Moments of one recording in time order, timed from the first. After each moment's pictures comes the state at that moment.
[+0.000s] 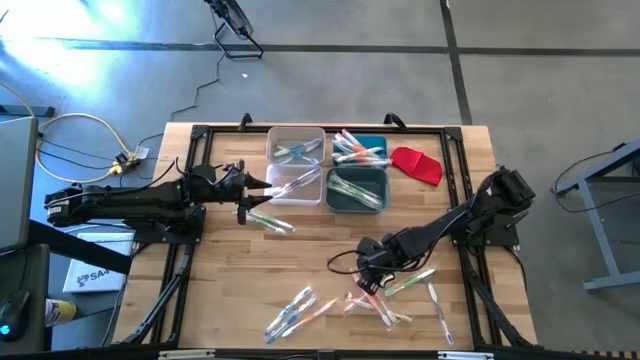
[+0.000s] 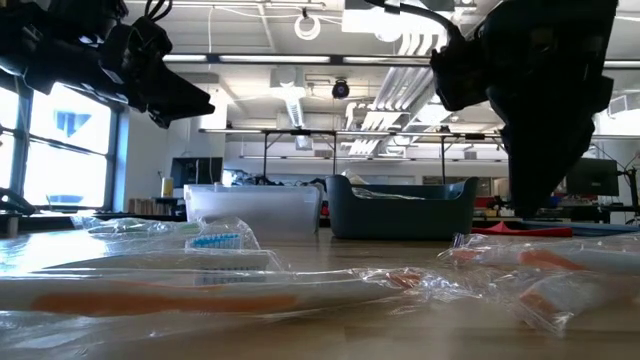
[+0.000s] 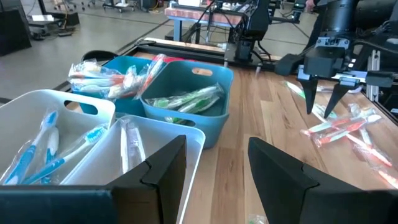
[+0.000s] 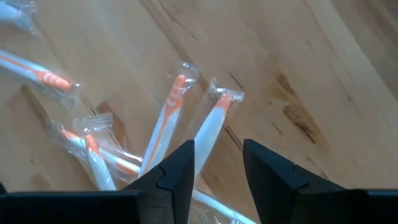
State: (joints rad) left arm 0.26 0.66 0.23 0.28 0.12 -0.07; right arm 0.43 1.71 1.04 -0.56 0.04 1.08
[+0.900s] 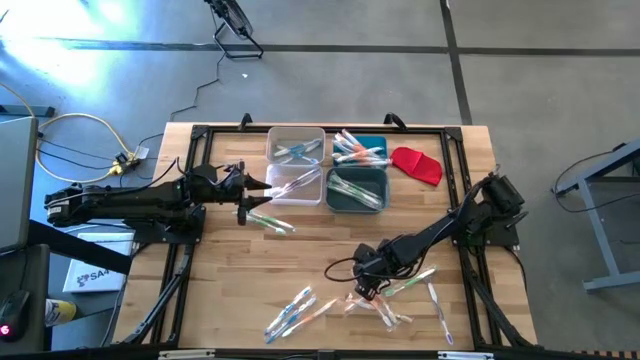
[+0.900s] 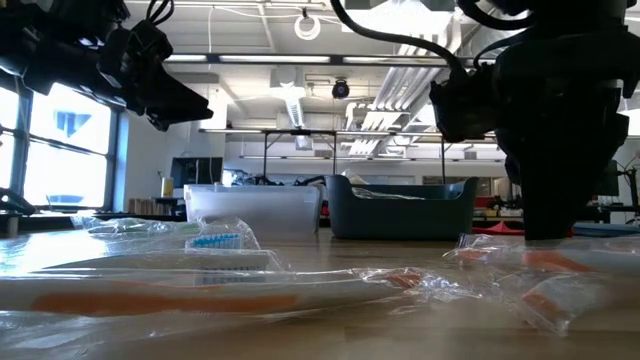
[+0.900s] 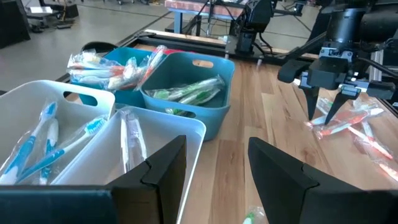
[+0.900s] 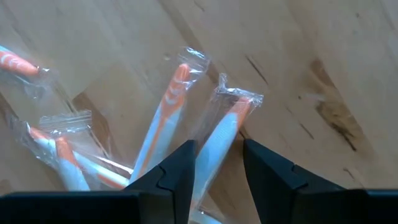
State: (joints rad) left arm 0.26 0.66 0.23 0.25 0.12 -0.07; right arm 0.45 1.81 1.04 -0.49 0.02 1.08
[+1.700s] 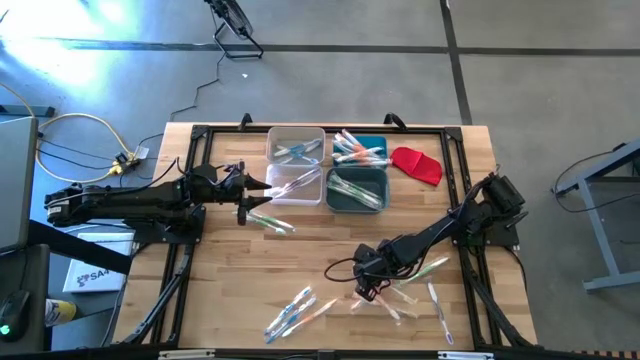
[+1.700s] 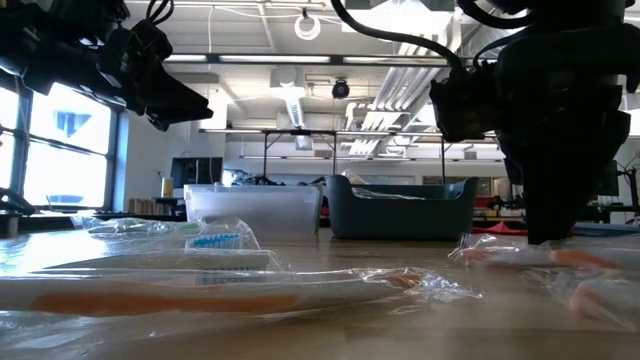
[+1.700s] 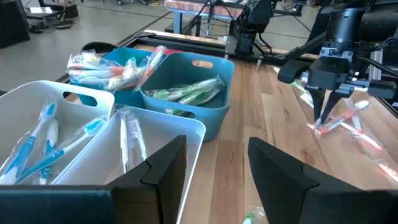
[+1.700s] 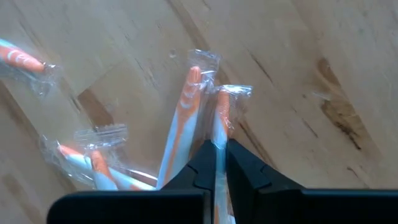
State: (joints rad) left arm 0.26 0.66 0.23 0.25 0.12 -0.07; right arm 0.45 1.81 1.04 -0.49 0.00 1.07
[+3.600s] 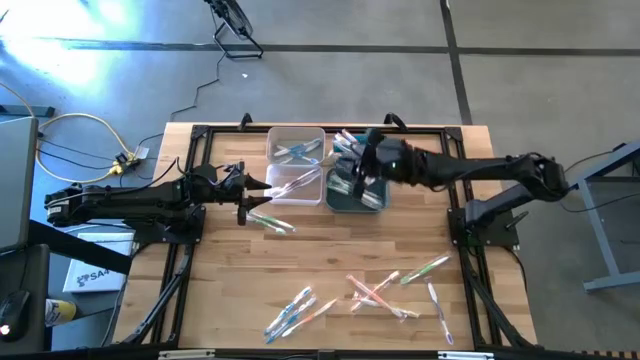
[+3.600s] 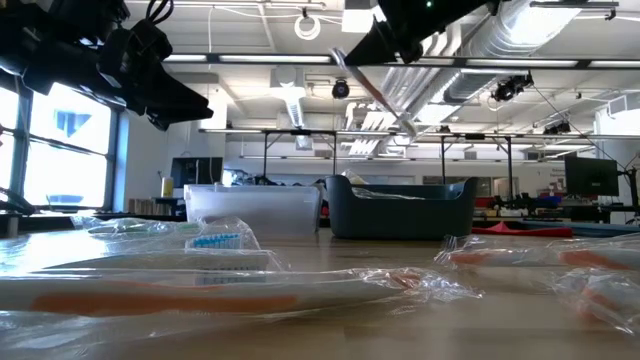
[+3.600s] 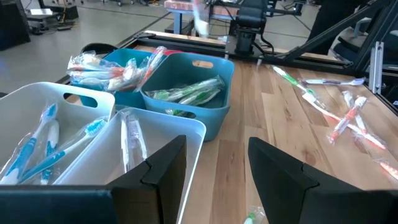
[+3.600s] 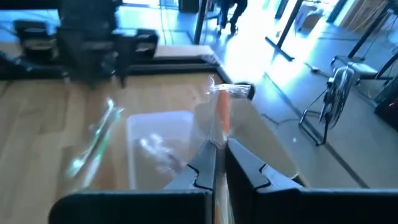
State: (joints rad) left arm 0.26 0.66 0.23 0.25 0.12 -0.06; right arm -0.16 1.36 1.04 -0.03 0.22 -0.08
